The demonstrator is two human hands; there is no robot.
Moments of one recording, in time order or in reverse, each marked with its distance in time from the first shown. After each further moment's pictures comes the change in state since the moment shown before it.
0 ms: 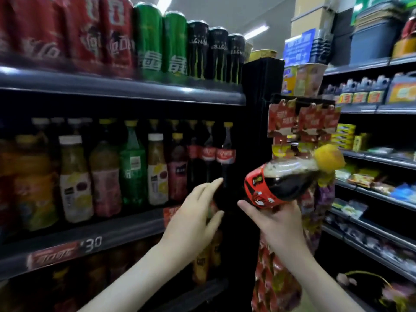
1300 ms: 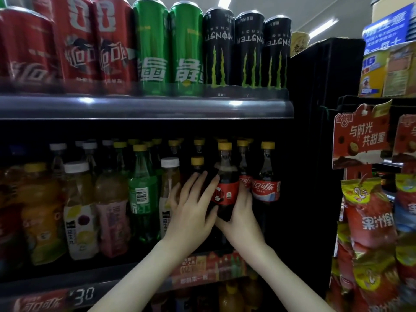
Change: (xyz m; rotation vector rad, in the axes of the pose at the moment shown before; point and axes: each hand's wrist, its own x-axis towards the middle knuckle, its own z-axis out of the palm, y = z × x) left_hand 0.116 -0.138 0.043 0.710 0.303 -0.014; right_hand 0.140 0.116 0.154 -0.131 -0.387 -0.099
